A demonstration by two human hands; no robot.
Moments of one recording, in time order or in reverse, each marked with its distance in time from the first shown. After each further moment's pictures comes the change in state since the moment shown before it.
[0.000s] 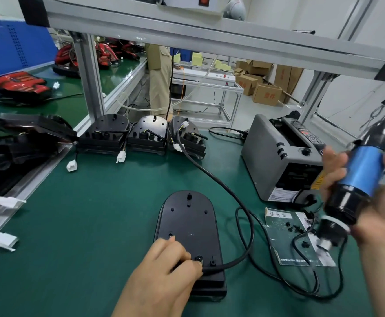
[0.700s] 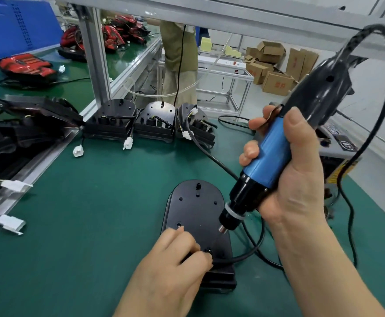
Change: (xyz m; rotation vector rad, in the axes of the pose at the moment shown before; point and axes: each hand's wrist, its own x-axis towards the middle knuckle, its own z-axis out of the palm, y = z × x) left_hand 0.000 -0.006 0.005 -0.046 -0.016 0.027; right_hand -0.025 0.118 0.109 -0.294 -0.369 0.029
